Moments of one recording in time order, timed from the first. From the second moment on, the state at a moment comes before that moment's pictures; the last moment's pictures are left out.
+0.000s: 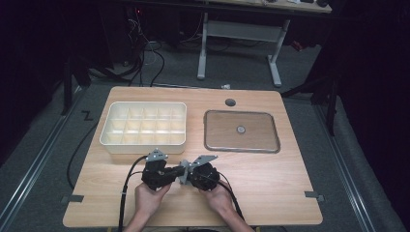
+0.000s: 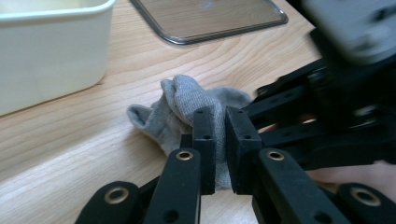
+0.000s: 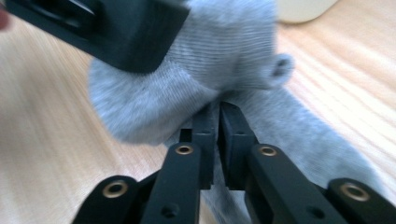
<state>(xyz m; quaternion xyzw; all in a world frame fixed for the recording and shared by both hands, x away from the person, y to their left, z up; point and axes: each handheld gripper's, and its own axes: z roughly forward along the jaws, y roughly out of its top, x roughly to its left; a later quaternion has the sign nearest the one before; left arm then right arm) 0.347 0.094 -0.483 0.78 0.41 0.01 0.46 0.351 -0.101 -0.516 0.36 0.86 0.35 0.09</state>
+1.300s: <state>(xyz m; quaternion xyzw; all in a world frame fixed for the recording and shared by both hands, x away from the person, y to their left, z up) 0.343 0.072 -0.479 0.81 0.39 0.02 0.45 0.343 -0.165 -0.524 0.45 0.81 0.35 0.12</state>
